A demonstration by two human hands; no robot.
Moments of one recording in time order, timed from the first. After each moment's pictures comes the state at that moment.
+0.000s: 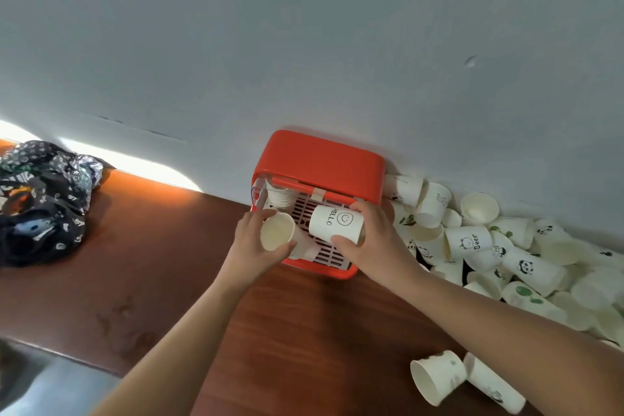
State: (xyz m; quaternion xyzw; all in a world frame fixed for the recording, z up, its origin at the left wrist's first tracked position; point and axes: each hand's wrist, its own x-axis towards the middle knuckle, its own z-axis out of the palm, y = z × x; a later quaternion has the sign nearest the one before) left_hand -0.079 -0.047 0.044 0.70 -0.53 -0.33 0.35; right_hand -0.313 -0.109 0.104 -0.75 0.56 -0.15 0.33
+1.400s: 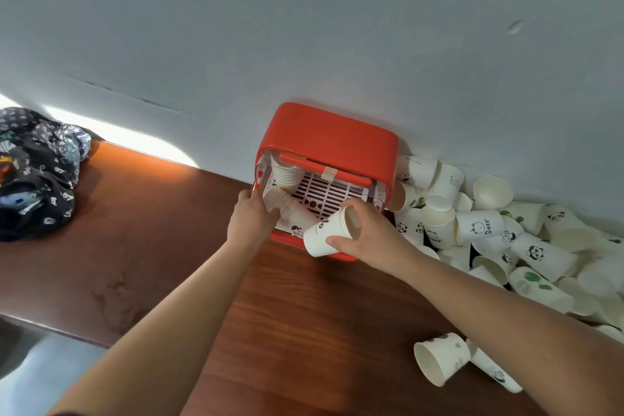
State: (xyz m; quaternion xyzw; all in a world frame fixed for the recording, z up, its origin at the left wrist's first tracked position) left_hand -0.062 -0.093 -0.006 0.81 -0.48 -0.30 0.16; right_hand -0.297 -0.112 0.075 -0.74 0.54 -0.03 0.40
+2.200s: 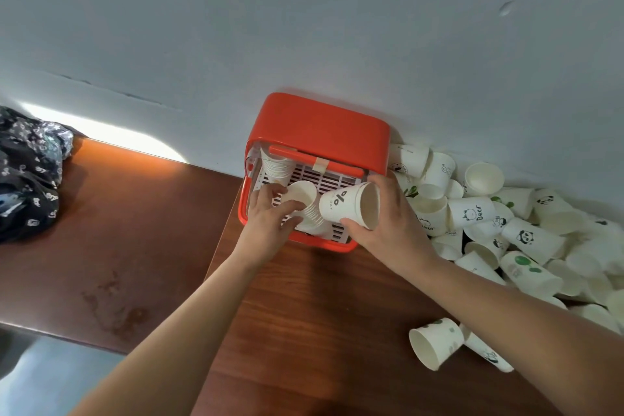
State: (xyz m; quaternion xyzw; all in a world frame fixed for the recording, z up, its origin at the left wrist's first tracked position) left_hand -0.089 -0.067 -0.017 0.66 -0.65 -0.24 0.30; right_hand -0.322 -0.101 0.081 -0.79 0.54 -0.20 0.22
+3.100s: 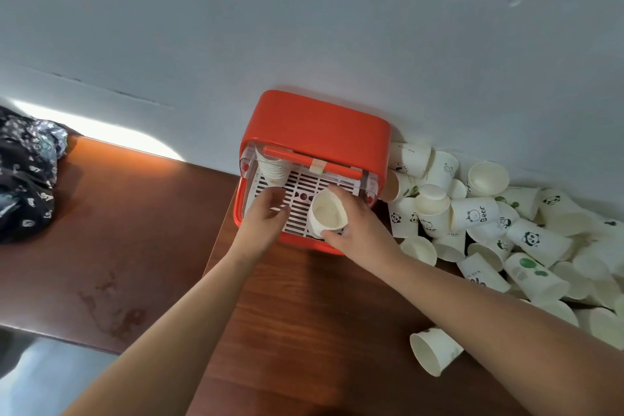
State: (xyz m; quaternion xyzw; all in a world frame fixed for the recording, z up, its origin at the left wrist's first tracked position) left_hand -0.093 -0.081 -0.005 0.70 -0.45 -0.44 0.34; right_hand -0.297 -0.113 0.033 -0.77 0.53 -0.09 0.33
